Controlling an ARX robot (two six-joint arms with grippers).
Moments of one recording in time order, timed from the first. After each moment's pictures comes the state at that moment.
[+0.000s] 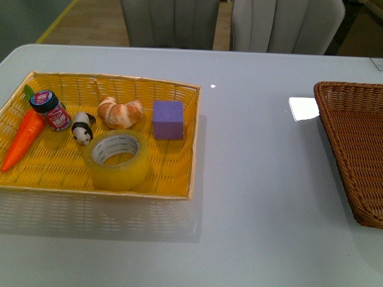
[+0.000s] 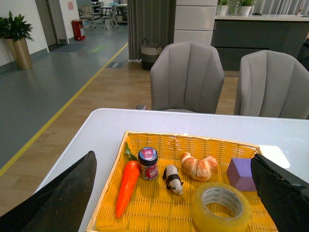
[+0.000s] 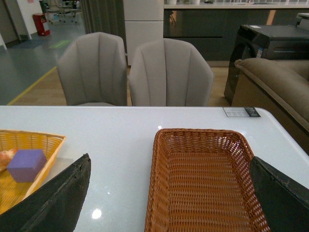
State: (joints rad) left arm 0.00 0.02 0.01 0.00 0.00 -0.01; right arm 0.00 0.01 0.02 0.00 0.00 -0.01
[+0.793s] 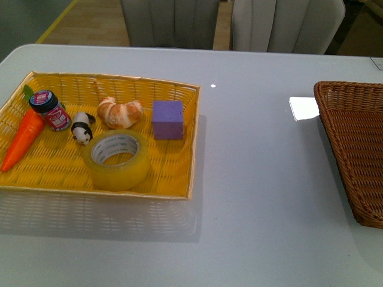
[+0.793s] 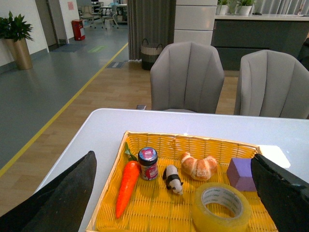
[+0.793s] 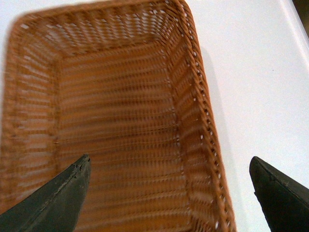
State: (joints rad) left arm 0.00 0.02 0.01 0.00 0.00 -0.01; right arm -0.46 1.86 0.87 0.26 -0.17 -0.19
